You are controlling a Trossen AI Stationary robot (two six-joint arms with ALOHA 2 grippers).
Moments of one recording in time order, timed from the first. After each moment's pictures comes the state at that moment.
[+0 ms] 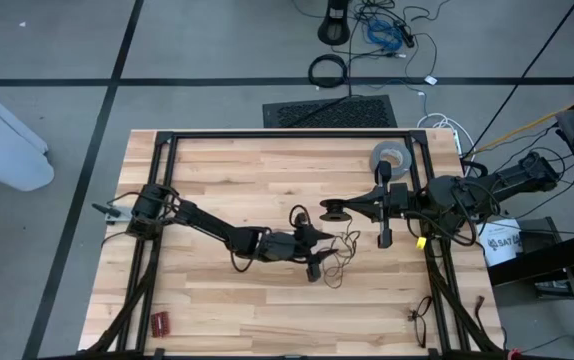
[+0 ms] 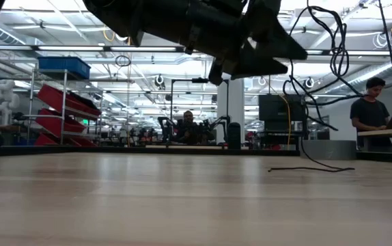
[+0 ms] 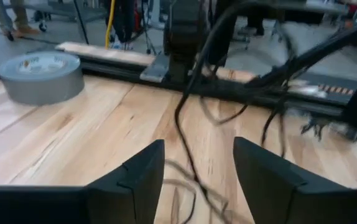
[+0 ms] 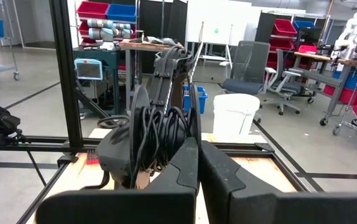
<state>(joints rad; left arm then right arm) -0.24 2.03 1.22 0.61 -0.38 -0.20 0.33 0.88 0.86 0.03 0.39 -0.04</state>
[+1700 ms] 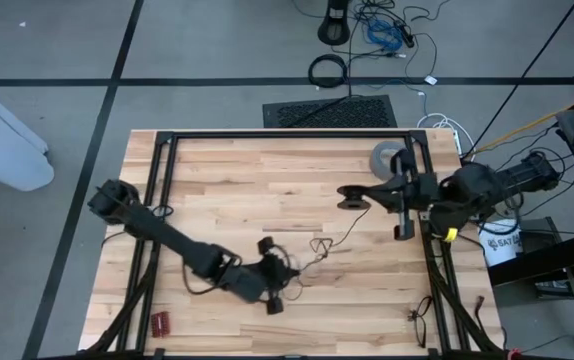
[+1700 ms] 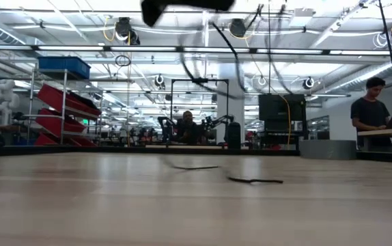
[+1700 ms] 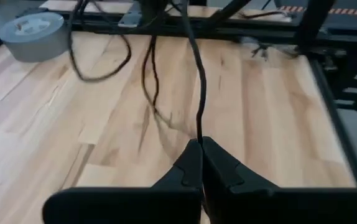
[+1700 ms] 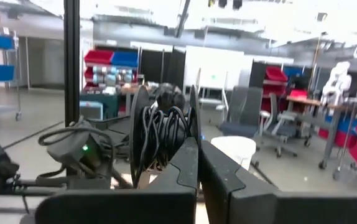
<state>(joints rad) -0.50 1.74 1.22 -0.04 -0.55 -0.35 0.35 0.77 0.86 0.14 0.39 -0.14</state>
